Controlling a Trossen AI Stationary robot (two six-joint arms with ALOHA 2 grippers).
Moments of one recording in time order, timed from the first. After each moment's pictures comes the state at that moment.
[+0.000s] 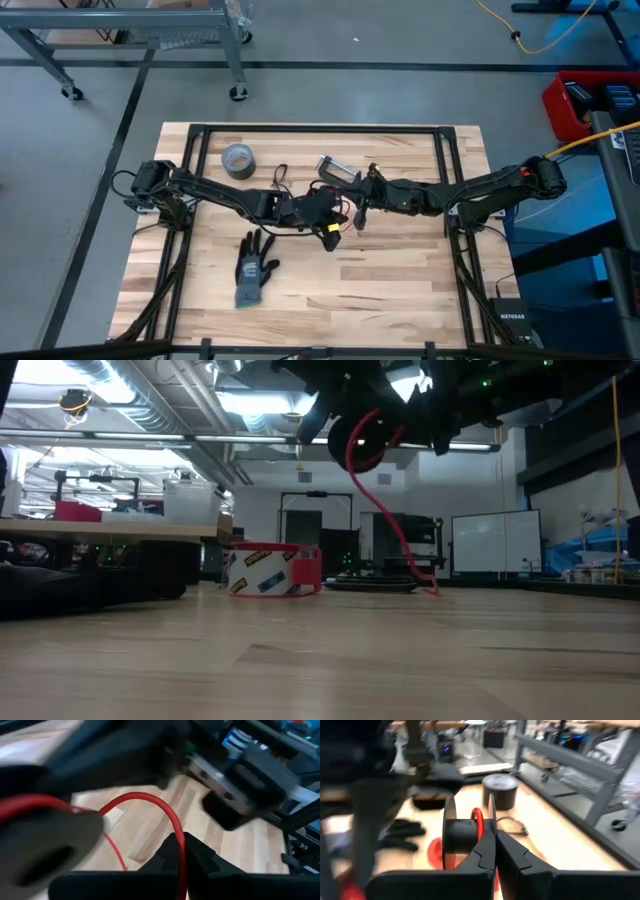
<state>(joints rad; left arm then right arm) -0.15 1.76 1.30 -0.05 -0.31 -0.57 0.07 1.30 0.64 0.41 0.33 0.08</state>
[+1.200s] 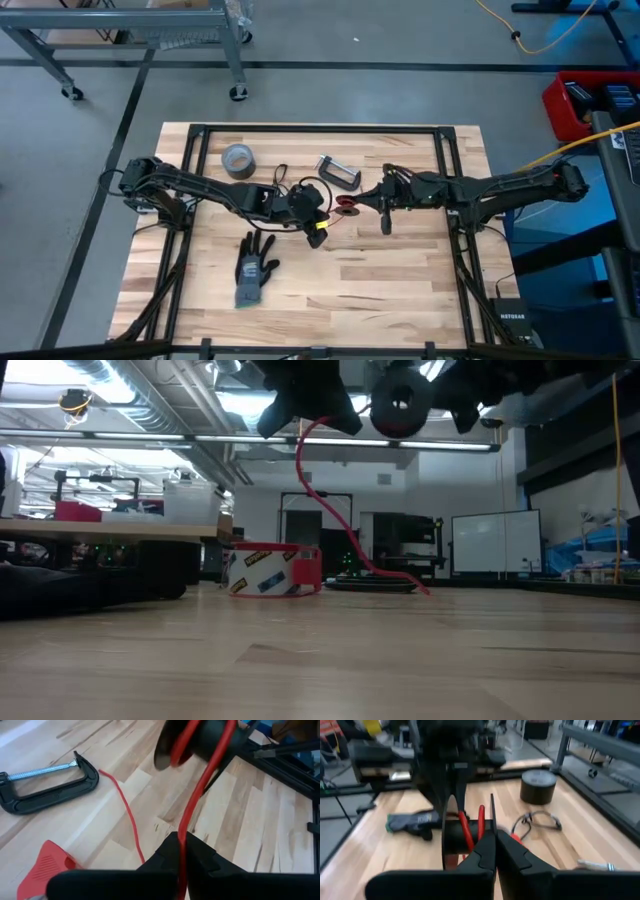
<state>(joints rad) -0.14 1.66 1.30 -0.35 -0.31 -0.61 0.07 1.02 0.64 0.13 0.12 0.11</state>
